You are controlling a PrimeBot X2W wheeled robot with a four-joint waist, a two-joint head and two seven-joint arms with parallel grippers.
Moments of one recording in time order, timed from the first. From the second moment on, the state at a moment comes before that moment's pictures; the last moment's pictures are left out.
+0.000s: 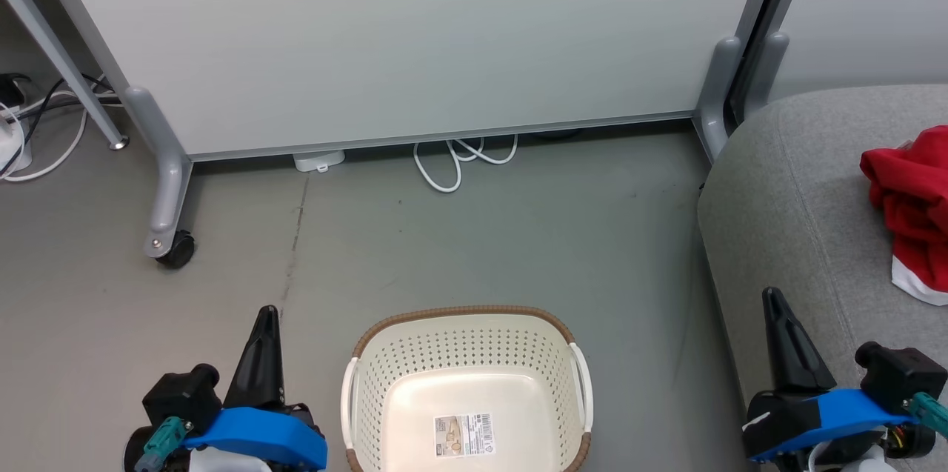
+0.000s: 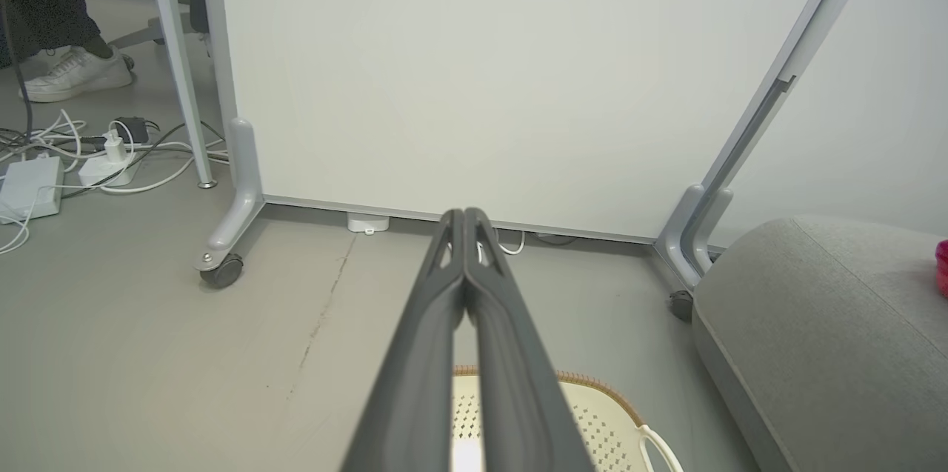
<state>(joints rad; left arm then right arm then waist) -0.06 0.05 -0.06 0.34 -0.27 -0.11 -0.22 -0.07 -0.08 -0.04 0.27 0.29 0.13 -0.22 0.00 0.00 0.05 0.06</state>
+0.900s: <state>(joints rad) -0.07 0.05 0.00 0.31 -0.73 -0.11 -0.11 -0.07 -0.07 -0.07 0.26 0.74 0.13 -0.11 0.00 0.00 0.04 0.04</state>
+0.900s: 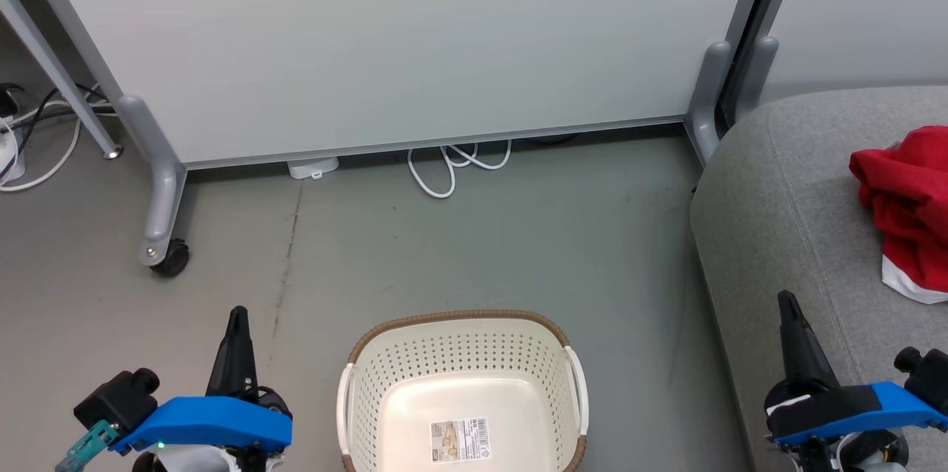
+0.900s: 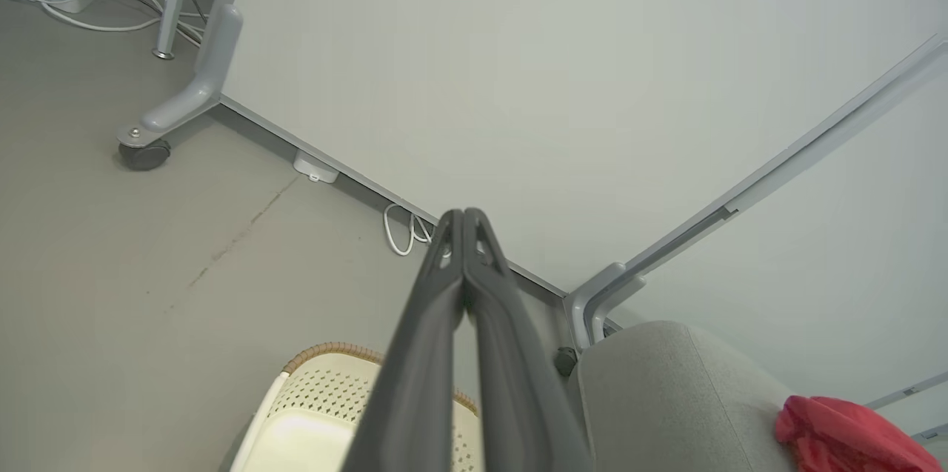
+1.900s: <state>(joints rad) -0.08 0.05 0.05 0.28 -1.11 -0.12 -0.01 -0.08 -0.06 -0.09 0.25 1.12 0.13 -0.01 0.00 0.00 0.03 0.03</state>
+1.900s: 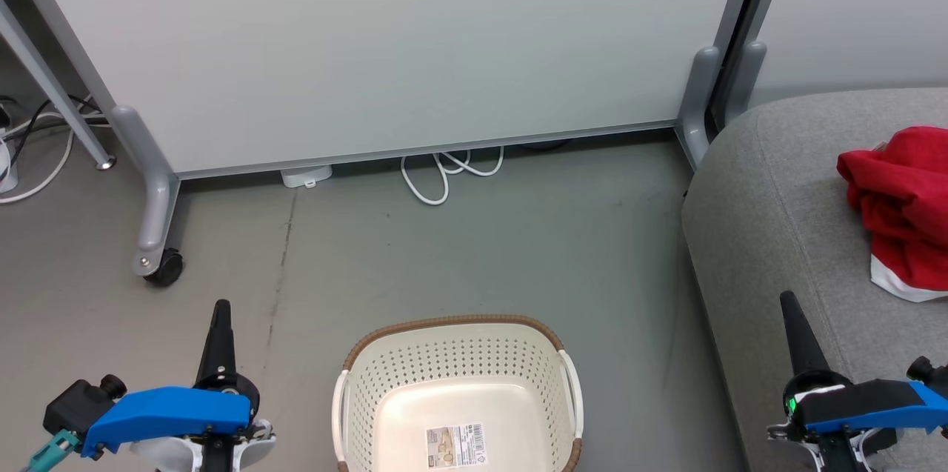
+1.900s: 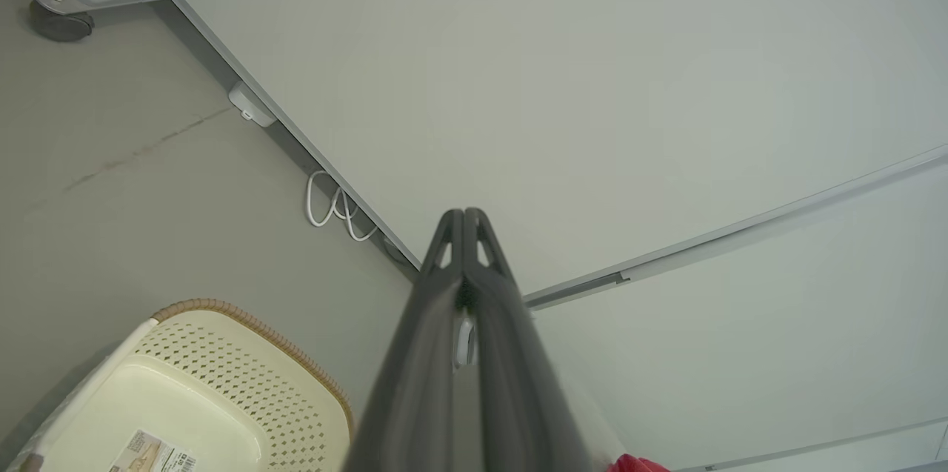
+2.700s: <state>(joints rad) -0.09 0.05 0.08 0.27 -1.34 -0.12 0.05 -0.09 -0.06 -0.10 0.25 1.34 0.13 0.05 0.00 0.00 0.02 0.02</state>
